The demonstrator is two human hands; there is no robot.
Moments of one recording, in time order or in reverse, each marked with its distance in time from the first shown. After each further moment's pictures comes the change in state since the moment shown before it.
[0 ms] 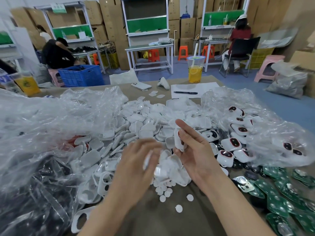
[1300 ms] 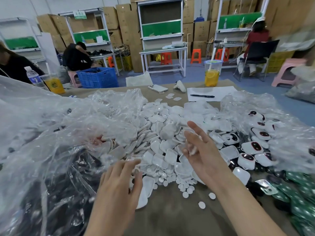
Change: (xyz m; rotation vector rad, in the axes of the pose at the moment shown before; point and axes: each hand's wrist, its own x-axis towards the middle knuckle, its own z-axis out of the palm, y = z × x) left_hand -0.069 -0.013 -0.070 0.360 0.101 -0.163; right_hand 0.002 0.018 0.032 -0.035 0.034 0.053
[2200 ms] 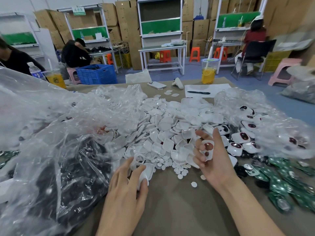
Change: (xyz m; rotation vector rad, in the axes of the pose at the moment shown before) left_hand -0.055 0.005 0.014 0.054 -0.041 -0.013; right_hand -0.048 -0.003 -0.033 0.014 0.029 -0.023
